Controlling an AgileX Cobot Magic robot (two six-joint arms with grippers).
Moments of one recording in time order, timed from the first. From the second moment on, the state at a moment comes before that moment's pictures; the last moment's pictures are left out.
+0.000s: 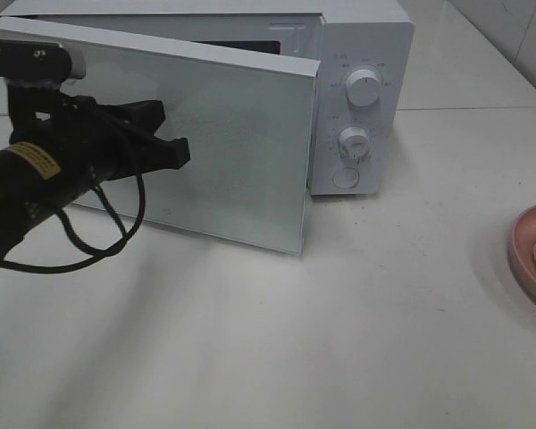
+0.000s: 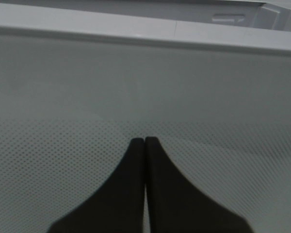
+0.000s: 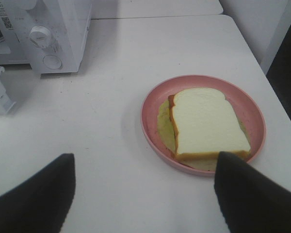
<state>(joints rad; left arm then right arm) -0.62 1.75 -0.60 -0.18 -0.92 -0.05 0.02 0.00 -0.50 -0.07 1.01 0.08</state>
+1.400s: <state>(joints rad) -0.73 2.02 -1.10 -0.40 -0.71 0.18 0.02 0.00 -0.50 -0.07 1.01 0.08</state>
